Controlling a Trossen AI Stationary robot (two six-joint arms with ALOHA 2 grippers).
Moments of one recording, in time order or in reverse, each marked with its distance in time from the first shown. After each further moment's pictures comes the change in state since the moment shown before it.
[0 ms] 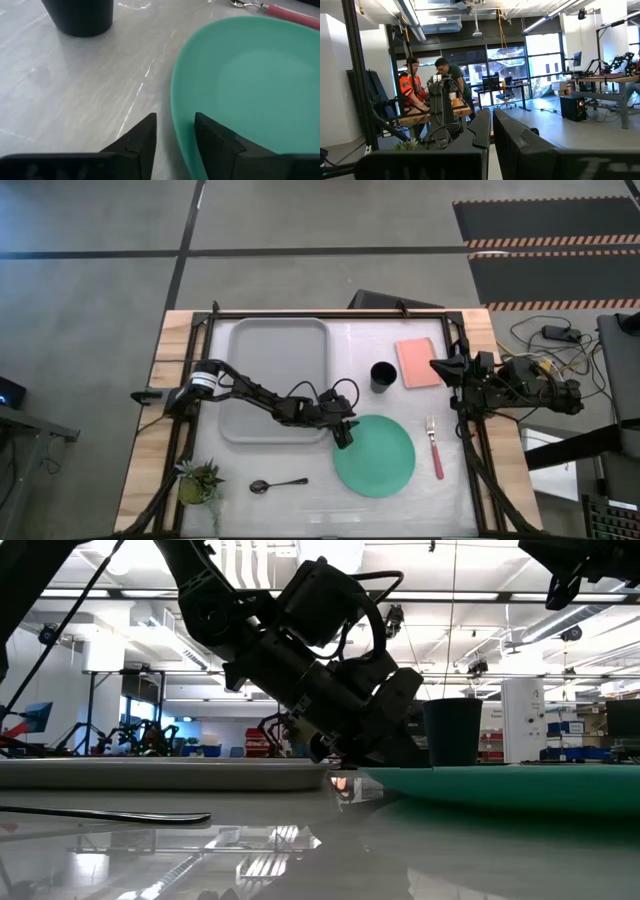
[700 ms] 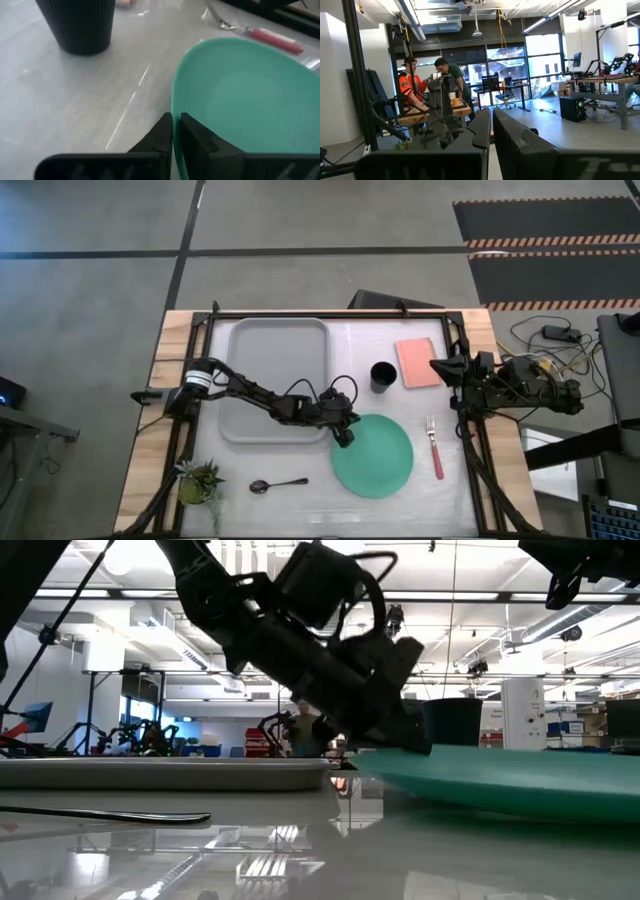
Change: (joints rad) left arm -0.001 -0.051 -0.001 -0.002 0.003 -0.030; right arm 0.000 0.000 0.000 0.000 0.000 -0.007
